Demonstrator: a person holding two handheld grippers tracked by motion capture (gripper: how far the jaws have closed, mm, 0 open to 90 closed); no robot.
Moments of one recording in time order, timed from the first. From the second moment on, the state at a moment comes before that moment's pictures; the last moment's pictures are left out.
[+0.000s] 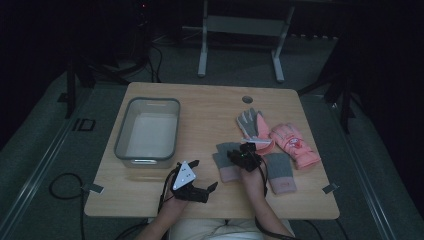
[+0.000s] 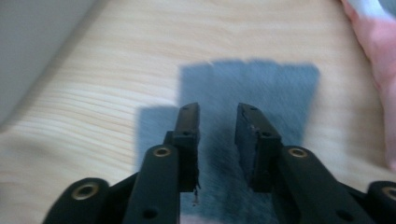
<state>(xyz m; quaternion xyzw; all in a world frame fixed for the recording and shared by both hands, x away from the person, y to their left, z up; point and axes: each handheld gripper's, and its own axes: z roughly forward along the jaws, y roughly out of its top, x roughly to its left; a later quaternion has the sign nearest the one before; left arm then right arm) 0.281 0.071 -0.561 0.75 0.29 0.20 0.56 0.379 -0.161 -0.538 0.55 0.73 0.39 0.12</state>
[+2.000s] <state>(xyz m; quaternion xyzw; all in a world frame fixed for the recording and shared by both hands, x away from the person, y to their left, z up) 0.281 0.069 -0.561 0.75 0.29 0.20 0.56 0.340 -0.330 -0.545 0.43 0.82 0.33 0.17</state>
